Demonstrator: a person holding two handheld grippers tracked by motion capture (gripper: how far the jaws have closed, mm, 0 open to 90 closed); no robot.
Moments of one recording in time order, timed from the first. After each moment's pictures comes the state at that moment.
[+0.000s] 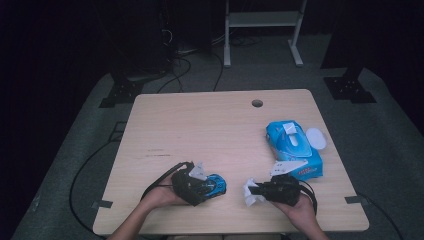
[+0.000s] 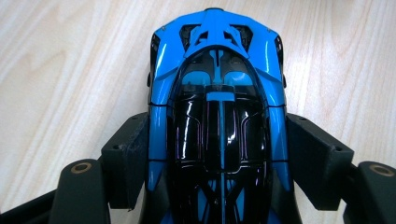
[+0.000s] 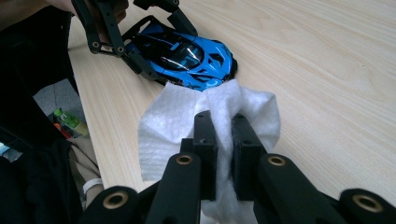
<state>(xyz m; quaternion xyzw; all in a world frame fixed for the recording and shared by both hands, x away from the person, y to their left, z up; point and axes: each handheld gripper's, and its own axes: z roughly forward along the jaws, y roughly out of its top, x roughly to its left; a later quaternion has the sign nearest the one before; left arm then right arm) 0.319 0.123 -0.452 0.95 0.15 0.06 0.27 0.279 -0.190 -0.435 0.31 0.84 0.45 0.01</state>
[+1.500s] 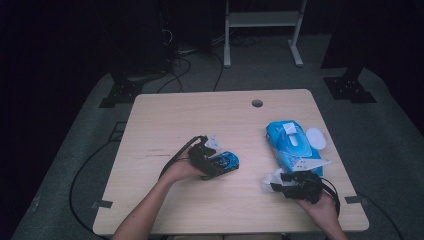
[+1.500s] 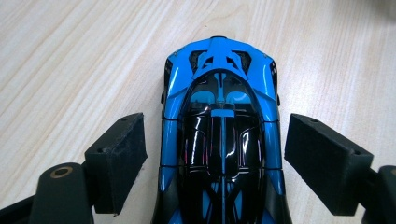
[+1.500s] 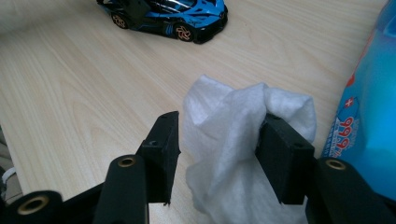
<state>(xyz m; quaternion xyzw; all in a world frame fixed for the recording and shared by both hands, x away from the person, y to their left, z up) 0.396 0.081 -0.444 0.93 0.18 0.08 0.32 0.287 -0.251 -0.445 0.37 0.83 0.41 0.08</state>
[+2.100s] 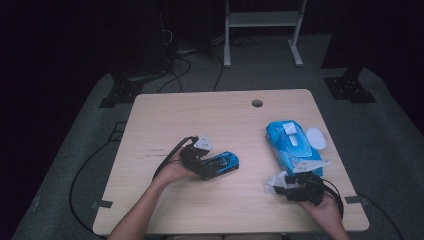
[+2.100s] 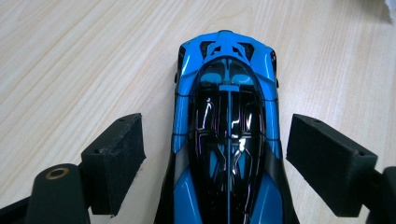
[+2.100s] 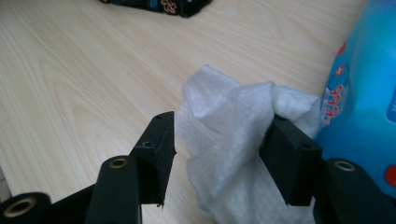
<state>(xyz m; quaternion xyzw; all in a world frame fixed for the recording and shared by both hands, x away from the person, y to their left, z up) 0.389 0.106 -0.440 0.92 0.19 0.09 0.34 0.286 -0.256 -0.451 0.39 0.84 0.37 0.08</state>
